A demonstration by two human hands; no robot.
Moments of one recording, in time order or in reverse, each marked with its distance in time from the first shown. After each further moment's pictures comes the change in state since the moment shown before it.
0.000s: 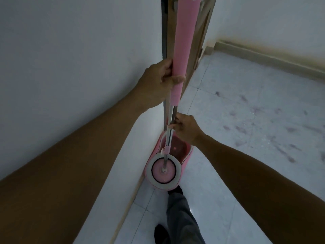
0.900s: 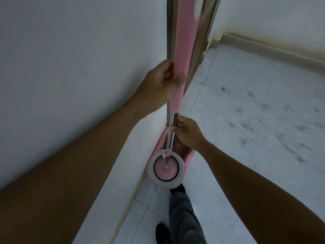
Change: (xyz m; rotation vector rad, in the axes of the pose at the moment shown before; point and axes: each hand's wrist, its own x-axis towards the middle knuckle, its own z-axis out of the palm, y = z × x) left_hand -0.017 -0.040 0.018 -0.173 0.018 0.011; right_hand -0.008 0.031 0.038 0.205 -0.013 0.136
